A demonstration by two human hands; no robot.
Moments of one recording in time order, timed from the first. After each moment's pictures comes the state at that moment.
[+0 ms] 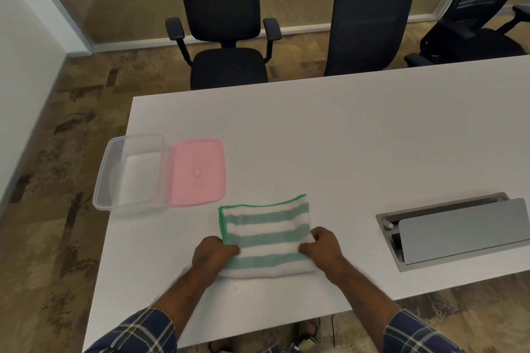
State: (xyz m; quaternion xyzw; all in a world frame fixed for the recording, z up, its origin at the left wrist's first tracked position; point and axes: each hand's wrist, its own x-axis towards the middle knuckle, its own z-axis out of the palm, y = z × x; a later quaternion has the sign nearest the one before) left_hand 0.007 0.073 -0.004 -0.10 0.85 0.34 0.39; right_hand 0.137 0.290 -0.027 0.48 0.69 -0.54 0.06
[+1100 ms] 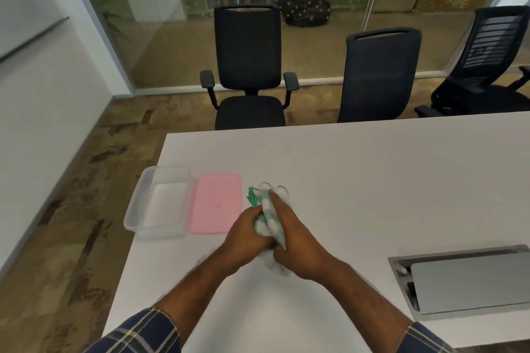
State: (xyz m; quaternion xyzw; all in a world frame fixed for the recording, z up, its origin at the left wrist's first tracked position) left_hand -0.004 0.119 0.111 0.20 0.82 0.48 0.26; right_hand 0.077 0.247 0.118 0.03 0.82 -0.57 0.01
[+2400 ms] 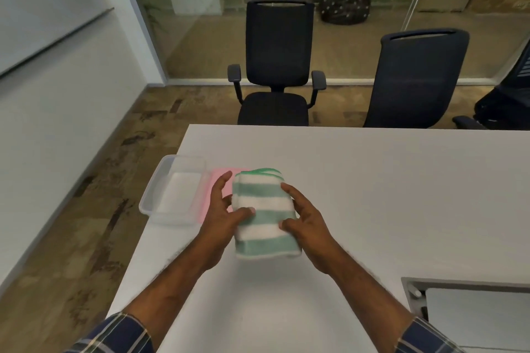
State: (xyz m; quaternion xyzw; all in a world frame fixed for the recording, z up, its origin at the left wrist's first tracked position) left_hand -0.019 0.091 0.125 0.04 0.69 0.70 0.20; right_hand 0.052 0.273 0.108 0.11 0.65 -0.75 0.00
